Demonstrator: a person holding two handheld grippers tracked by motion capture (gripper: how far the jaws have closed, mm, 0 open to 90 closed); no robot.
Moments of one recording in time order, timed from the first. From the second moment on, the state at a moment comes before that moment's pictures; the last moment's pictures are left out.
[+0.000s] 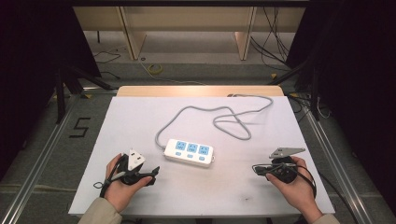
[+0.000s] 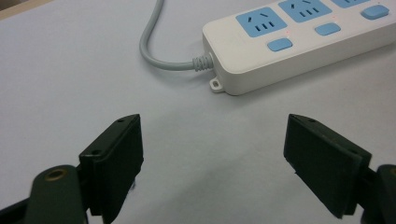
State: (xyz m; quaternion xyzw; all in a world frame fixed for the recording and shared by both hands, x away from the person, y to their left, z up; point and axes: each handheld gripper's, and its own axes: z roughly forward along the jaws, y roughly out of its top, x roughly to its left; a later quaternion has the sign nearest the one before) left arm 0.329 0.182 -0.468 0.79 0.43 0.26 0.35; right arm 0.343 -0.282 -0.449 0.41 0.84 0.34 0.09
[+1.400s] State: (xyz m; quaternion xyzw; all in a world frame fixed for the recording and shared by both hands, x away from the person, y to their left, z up) left arm 0.329 0.178 -0.465 0.79 0.43 0.26 0.36; right arm 0.351 -0.281 -0.441 0.43 0.84 0.31 0.09
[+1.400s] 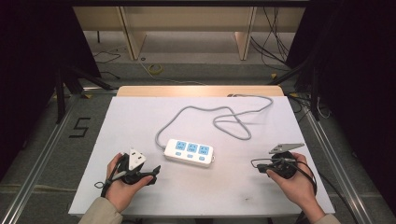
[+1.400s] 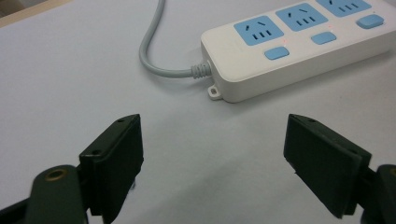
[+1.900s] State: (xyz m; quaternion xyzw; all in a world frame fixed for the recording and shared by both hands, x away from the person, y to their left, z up) left arm 0.330 0.179 -0.465 0.78 0.43 0.26 0.36; right arm 0.359 -0.271 -0.435 0.43 0.85 0.31 0.09
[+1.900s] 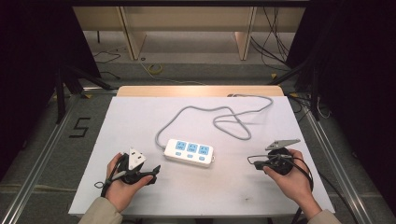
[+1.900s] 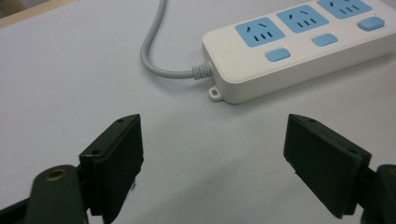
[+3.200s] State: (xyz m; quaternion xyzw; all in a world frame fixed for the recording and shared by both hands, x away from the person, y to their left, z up) left arm 0.334 0.178 -0.464 0.78 0.44 0.26 0.36; right arm 0.379 -0.255 -0.421 0.42 0.85 0.31 0.08
